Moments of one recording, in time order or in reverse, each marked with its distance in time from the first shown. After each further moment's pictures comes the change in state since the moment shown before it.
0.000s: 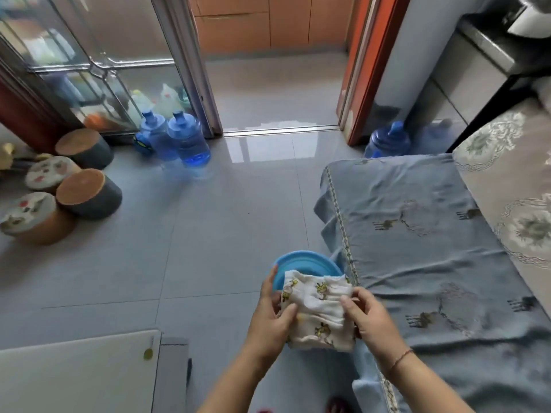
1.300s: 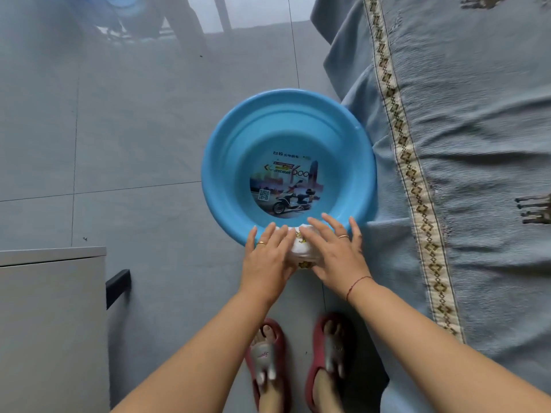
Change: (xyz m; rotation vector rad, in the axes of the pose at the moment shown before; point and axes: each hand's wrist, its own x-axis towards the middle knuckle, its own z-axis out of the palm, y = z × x) left_hand 0.175 -0.476 0.043 1.466 -0.166 0.180; right_hand 0.190 0.440 -0.067 -1.437 -0.274 -0.302
